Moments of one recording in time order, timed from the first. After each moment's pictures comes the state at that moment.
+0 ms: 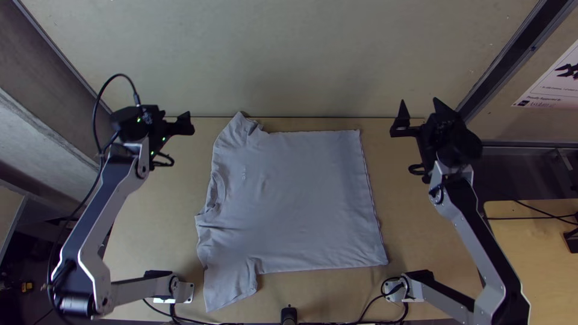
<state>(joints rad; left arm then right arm) -0.01 1.33 1.26 -0.13 0.02 -0.01 0.16 1.19 1.04 0.25 0.12 -0.13</state>
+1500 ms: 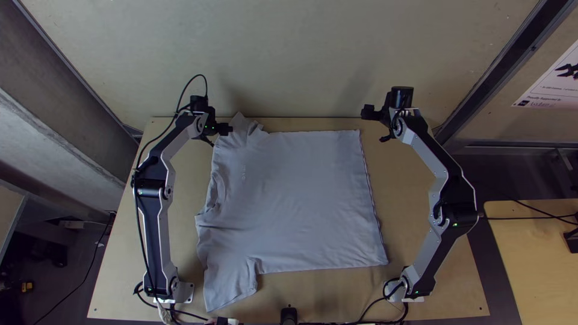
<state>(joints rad) -0.07 2.32 2.03 -0.49 0.02 -0.03 0.13 1.98 1.69 -0.29 0.12 0.16</state>
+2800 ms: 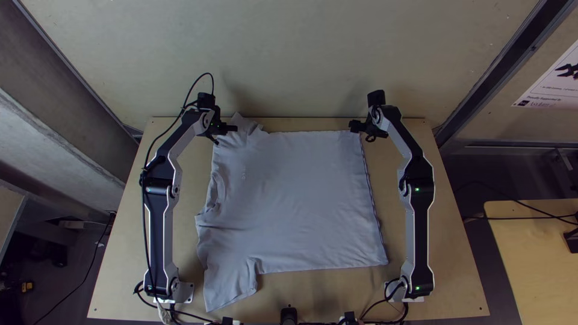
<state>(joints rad) -0.10 2.39 2.17 -0.63 -0.02 -0.05 0.14 2.49 2.27 -0.81 0.12 0.29</state>
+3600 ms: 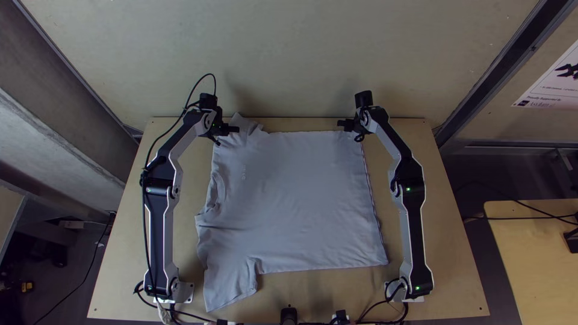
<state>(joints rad) -0.11 2.37 2.15 -0.63 -0.02 -0.05 0.20 2.54 2.32 -0.73 0.12 0.28</state>
